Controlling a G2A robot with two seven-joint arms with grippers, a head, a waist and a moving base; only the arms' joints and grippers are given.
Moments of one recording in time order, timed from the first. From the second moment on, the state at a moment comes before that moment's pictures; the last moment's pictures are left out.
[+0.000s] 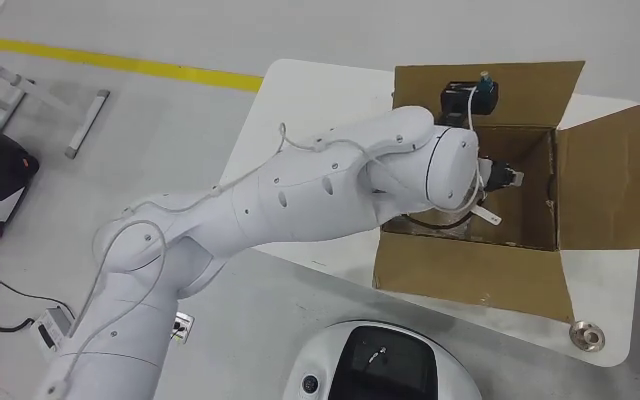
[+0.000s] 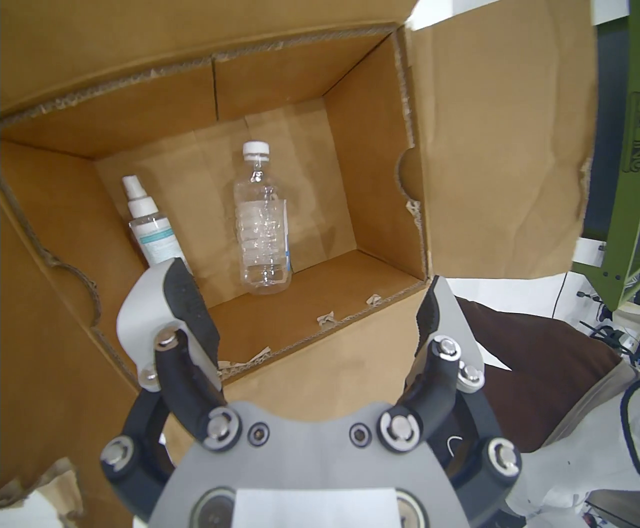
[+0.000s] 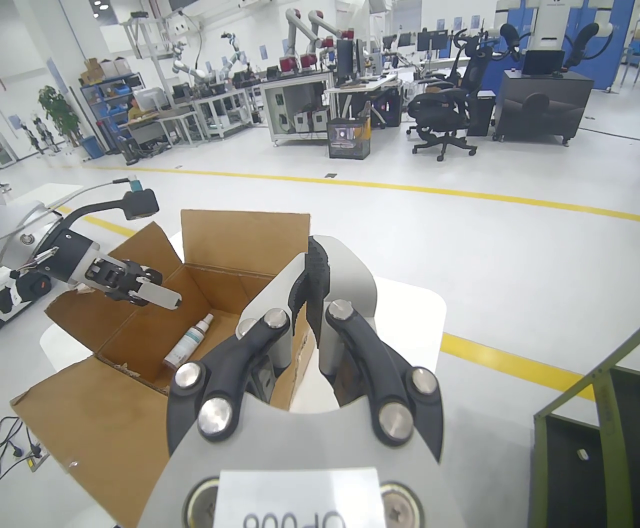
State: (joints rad) left arm -0.07 -1.22 -0.38 -1.63 0.04 0.87 -0.85; right arm -1.30 -1.01 2.03 -2.12 -0.53 -0.40 0.54
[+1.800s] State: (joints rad) left arm 0.05 -1.08 -0.53 -1.87 0.64 0.64 -1.06; right arm -1.66 -0.72 1.93 -2.23 -0.78 -0.60 1.22
